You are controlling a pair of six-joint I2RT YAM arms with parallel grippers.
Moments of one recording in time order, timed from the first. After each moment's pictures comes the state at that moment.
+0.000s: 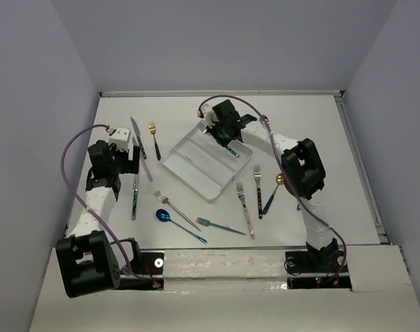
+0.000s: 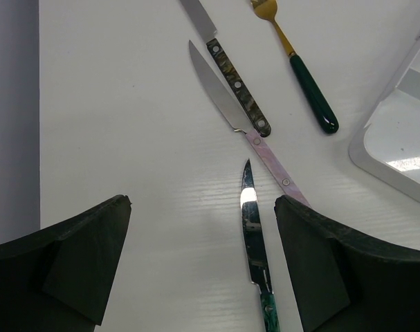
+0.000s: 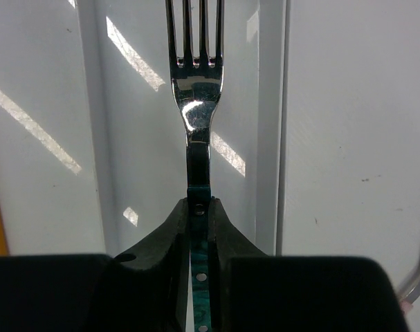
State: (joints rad) left arm 0.19 1.11 0.59 0.02 0.17 0.29; right arm 0.60 2.21 1.85 -0.50 -0.01 -0.30
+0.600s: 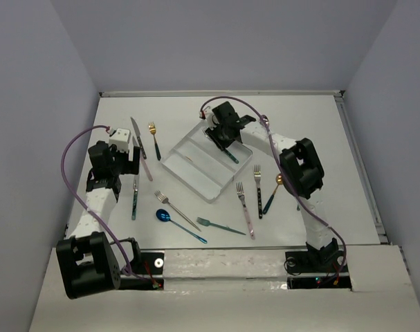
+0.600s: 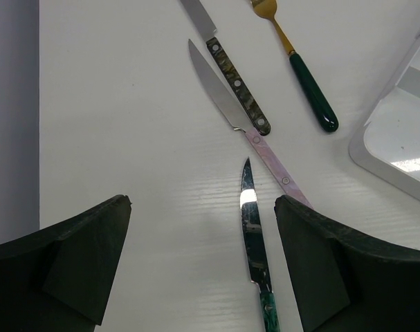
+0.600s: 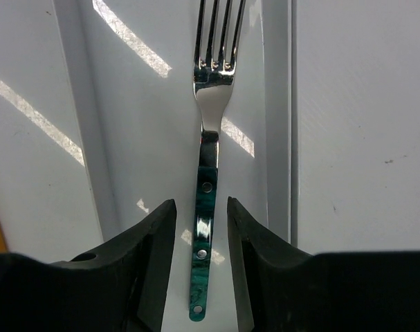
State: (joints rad) left arm 0.19 1.10 0.58 0.03 0.17 0.29; right arm 0.61 2.23 1.85 -0.53 0.00 -0.23
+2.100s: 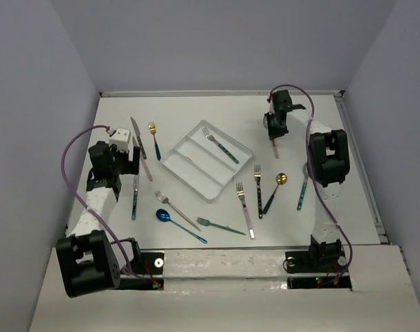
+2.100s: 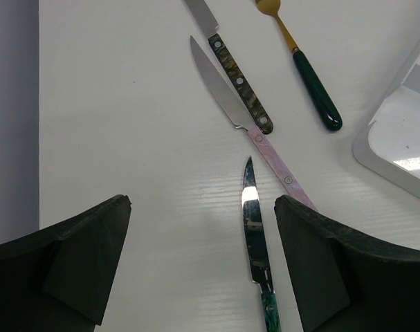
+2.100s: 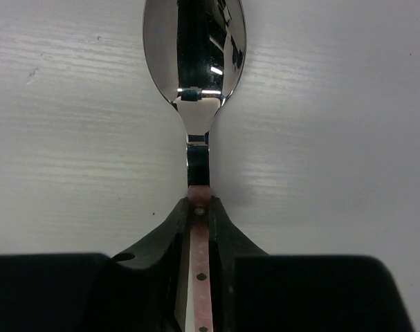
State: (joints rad) left arm 0.19 1.11 0.58 0.04 0.17 0.29; right arm 0.18 2.25 1.80 -0.59 0.07 0.05
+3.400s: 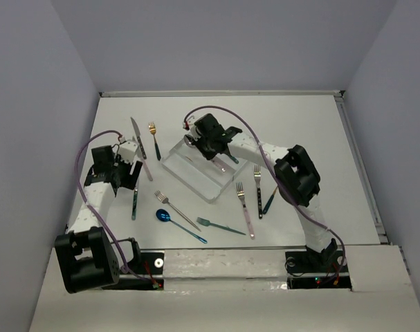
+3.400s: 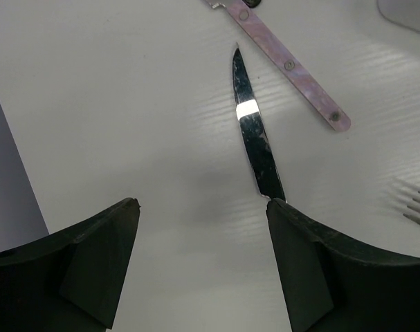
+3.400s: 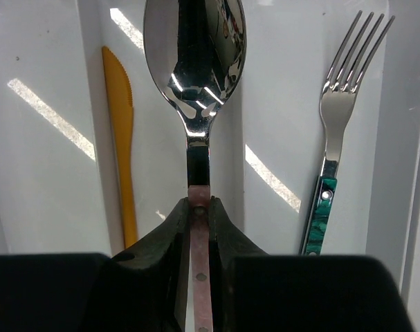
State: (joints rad) left arm 0.19 1.15 0.65 -0.30 0.13 0.51; right arm 0.76 2.18 1.79 -0.48 0.07 -0.12
